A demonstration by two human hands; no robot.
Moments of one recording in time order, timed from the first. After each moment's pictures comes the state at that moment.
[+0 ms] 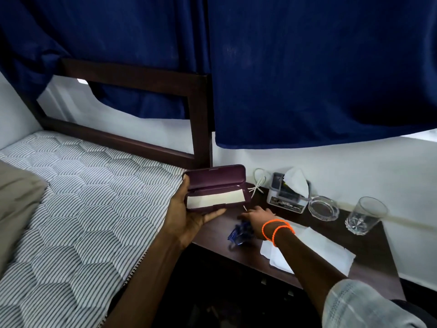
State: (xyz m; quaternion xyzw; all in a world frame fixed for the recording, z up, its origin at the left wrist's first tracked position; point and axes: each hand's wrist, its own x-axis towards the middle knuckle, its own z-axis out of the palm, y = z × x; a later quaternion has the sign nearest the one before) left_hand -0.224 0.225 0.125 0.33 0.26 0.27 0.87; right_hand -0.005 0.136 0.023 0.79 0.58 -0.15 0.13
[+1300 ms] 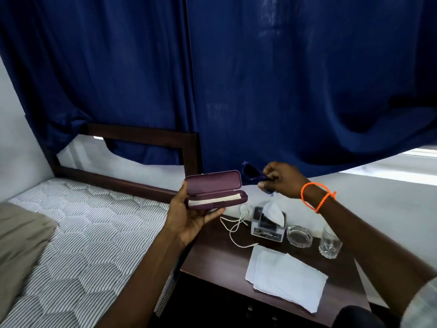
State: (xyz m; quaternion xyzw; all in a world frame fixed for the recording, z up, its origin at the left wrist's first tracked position) left_hand -0.223 0.176 0.229 0.33 0.19 0.29 0.88; right_hand 0.043 0.047 0.269 0.80 0.49 -0.08 -0.35
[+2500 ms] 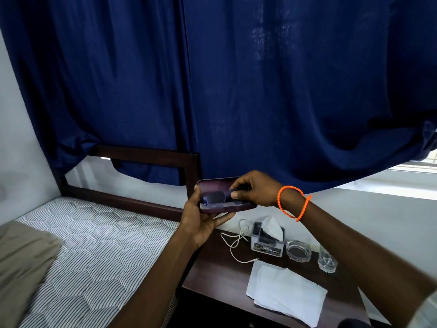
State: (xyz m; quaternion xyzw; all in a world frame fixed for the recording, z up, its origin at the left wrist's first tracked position) left_hand -0.206 0.156 0.266 0.37 0.19 0.28 0.86; right_hand -0.049 0.047 0.338 0.73 0.60 -0.11 -0.31
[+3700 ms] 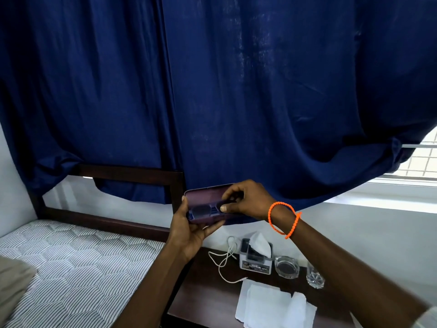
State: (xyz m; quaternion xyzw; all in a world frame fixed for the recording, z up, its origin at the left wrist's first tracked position) left_hand -0.194 0.143 0.289 0.34 0.17 0.31 0.87; right_hand -0.047 0.029 0.353 0.76 0.54 -0.04 -0.37
